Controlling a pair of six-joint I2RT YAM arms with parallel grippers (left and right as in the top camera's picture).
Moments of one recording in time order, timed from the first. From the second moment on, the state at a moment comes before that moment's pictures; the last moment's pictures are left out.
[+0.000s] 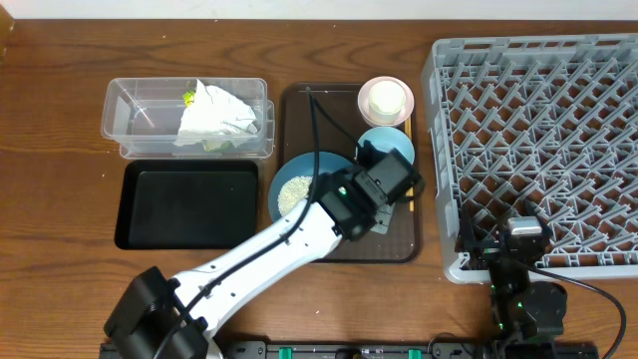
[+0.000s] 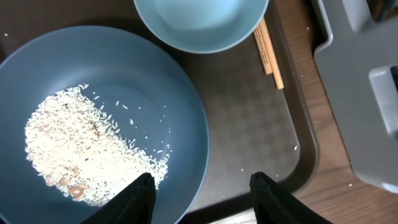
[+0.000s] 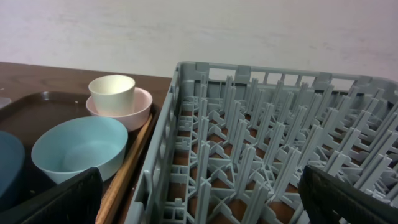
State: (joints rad) left arm -0.90 1.64 1.31 -0.84 -0.16 -0.57; right arm 0.06 0.02 0.01 -0.07 -0.01 -0.05
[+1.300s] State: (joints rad) left arm -0.86 1.95 1.31 -0.79 -0.06 -0.56; right arm 0.06 0.02 0.01 -0.07 -0.01 -0.05
